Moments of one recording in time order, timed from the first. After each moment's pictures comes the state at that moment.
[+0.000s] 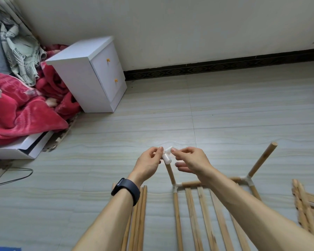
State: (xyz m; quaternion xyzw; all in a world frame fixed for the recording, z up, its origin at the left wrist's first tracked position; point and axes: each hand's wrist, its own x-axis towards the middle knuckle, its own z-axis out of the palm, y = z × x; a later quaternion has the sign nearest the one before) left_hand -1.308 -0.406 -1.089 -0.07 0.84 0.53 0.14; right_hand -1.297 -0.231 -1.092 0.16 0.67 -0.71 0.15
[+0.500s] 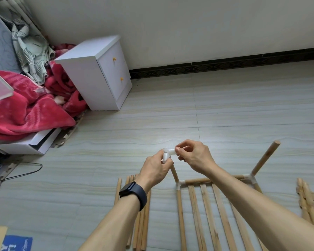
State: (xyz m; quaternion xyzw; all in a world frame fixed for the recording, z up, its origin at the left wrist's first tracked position) left_hand -1.287 -0.404 -1.097 0.01 0.93 0.35 0.09; right_hand -1.301 -0.229 -1.095 0.03 0.82 -0.57 0.06
